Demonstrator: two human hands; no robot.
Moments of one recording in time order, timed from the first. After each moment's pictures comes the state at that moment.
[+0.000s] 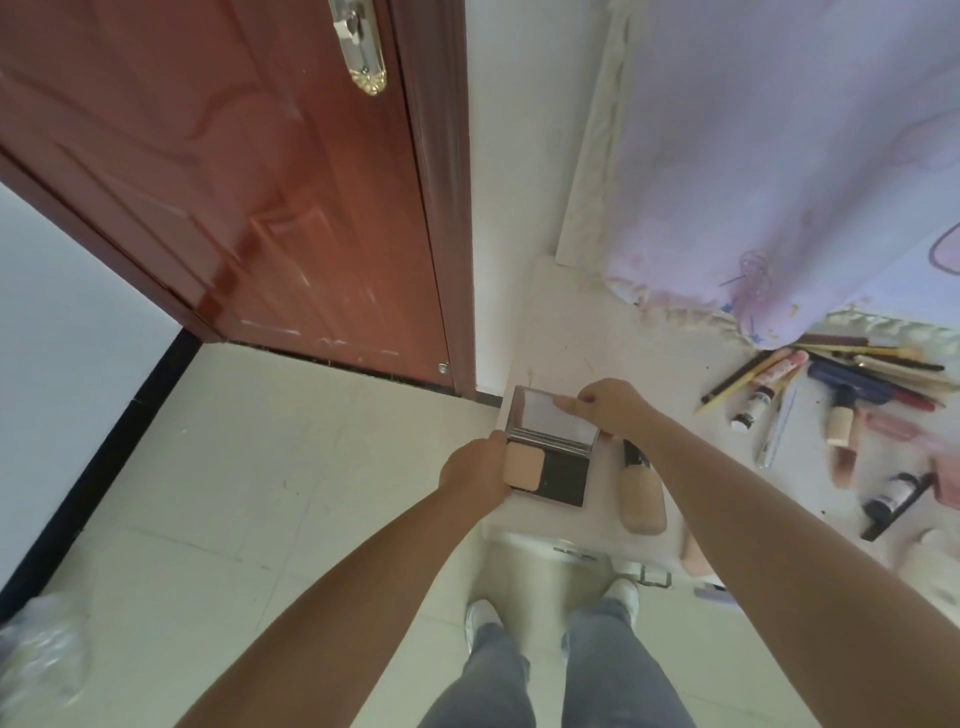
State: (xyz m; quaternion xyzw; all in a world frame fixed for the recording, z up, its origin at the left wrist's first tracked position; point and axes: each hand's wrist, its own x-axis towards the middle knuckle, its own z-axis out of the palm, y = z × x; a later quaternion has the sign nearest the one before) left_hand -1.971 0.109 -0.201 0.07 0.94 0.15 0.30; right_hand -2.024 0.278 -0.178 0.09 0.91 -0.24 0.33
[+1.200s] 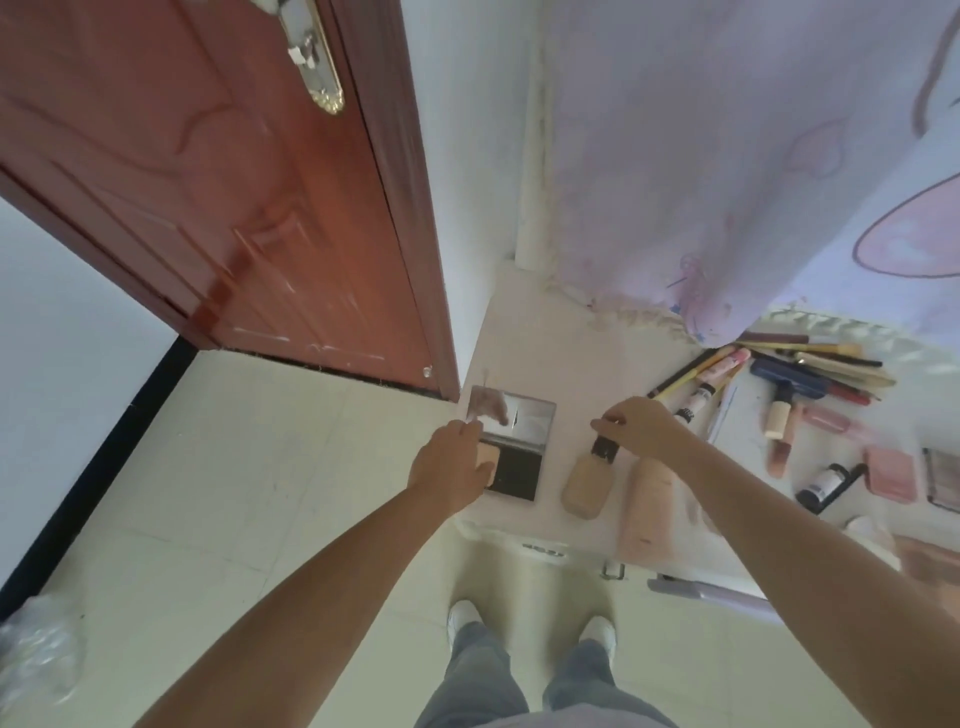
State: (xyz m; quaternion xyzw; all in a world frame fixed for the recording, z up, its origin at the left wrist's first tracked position) left_hand -1.952 0.140 -0.175 0.08 0.96 0.14 0.21; right_hand -1.980 0.361 -0.163 0.07 0.93 -0.22 0.30
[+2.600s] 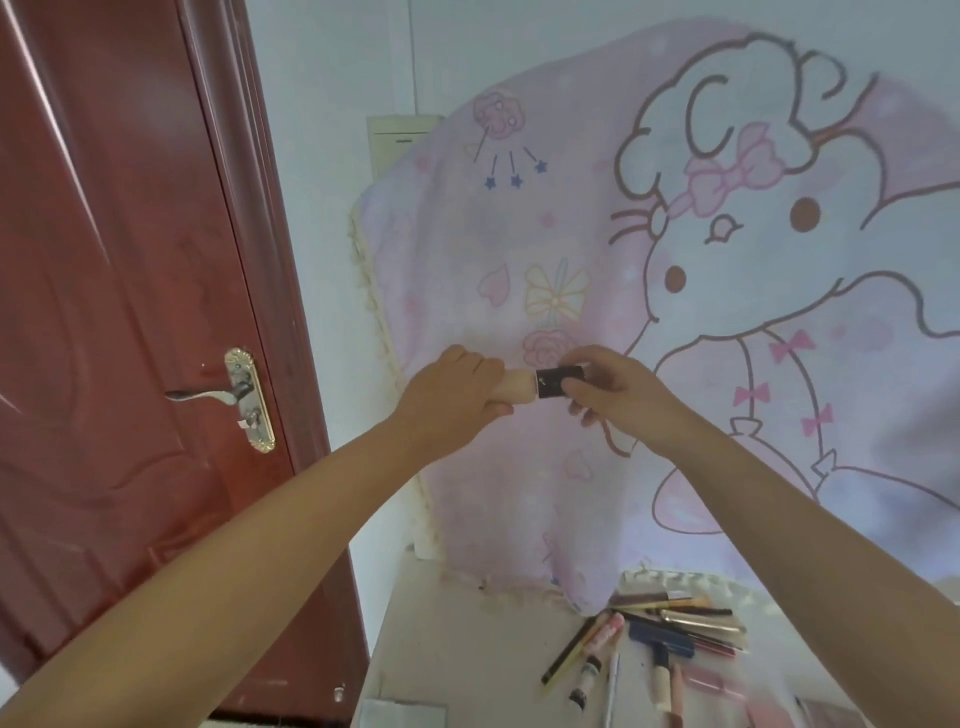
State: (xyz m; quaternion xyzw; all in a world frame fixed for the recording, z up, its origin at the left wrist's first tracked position) left_hand -2.062 0.263 0.131 0.39 0.87 0.05 -0.29; right_hand -2.005 0.448 0.142 -0.06 0.86 -0.49 -0.13
